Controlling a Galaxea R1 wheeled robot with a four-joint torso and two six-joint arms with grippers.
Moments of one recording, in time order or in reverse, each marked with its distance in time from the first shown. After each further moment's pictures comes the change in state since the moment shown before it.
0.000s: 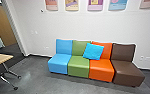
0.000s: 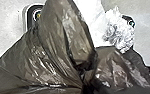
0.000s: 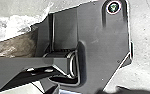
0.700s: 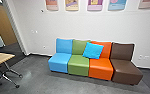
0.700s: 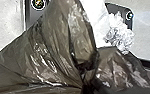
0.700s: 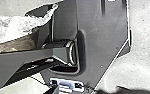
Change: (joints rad) left arm 0.006 0.011 -0.006 -0.002 0.000 0.000; right arm -0.007 0.007 -0.008 -0.004 -0.002 0.000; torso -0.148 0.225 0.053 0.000
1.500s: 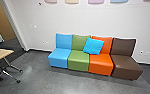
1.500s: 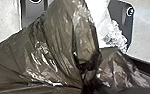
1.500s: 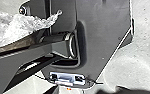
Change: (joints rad) left arm -0.017 0.039 -0.029 0.003 -0.031 0.006; right arm 0.005 0.068 -0.086 -0.004 0.005 0.000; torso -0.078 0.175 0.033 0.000
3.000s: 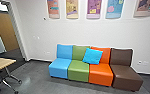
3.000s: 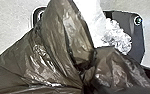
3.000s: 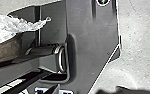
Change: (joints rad) left arm 0.083 0.094 -0.150 0.050 -0.105 0.017; right arm -0.043 0.194 -0.329 -0.010 -0.003 0.000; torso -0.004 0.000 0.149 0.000
